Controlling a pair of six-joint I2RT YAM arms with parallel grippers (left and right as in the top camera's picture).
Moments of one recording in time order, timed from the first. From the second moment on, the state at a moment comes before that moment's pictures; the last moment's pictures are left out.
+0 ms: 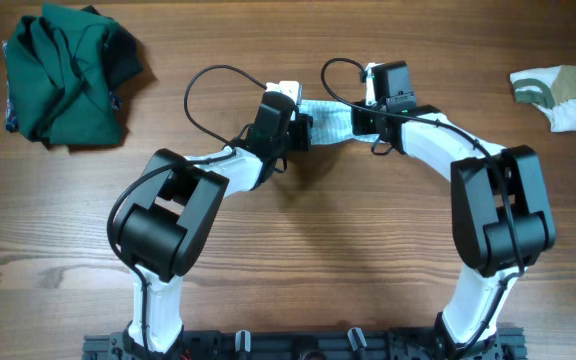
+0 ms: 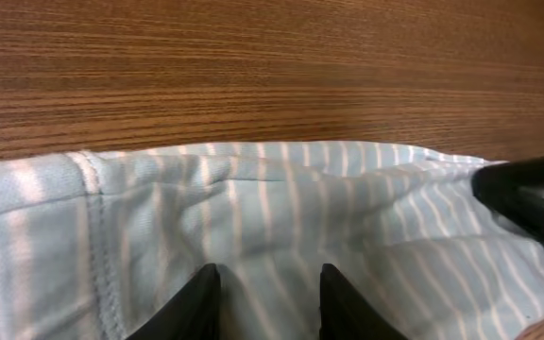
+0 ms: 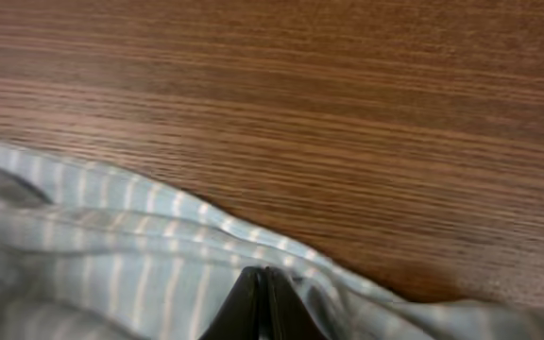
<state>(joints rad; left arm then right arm) -0.50 2.10 1.09 0.33 0.09 -0.42 0.24 2.03 1.20 -0.14 0.00 0.12</state>
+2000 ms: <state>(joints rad) -0.50 1.94 1.09 0.23 0.08 -0.42 0.15 1.89 1.41 -0.71 -0.17 0.41</state>
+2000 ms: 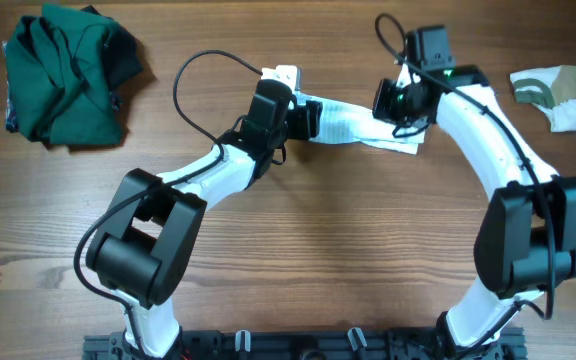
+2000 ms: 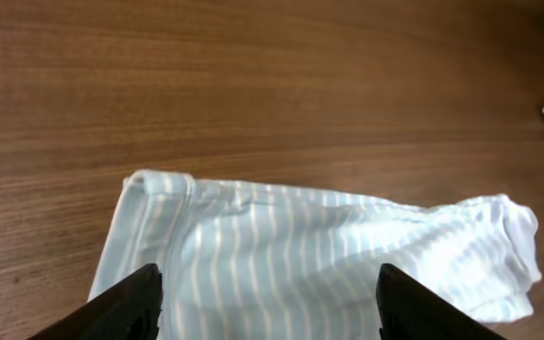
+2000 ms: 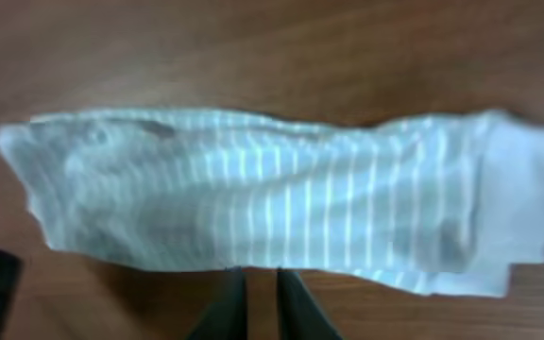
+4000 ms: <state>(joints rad) -0.49 2.10 1.10 0.32 0.16 -0.43 0.17 2.00 1.28 -0.64 -0.01 0.56</state>
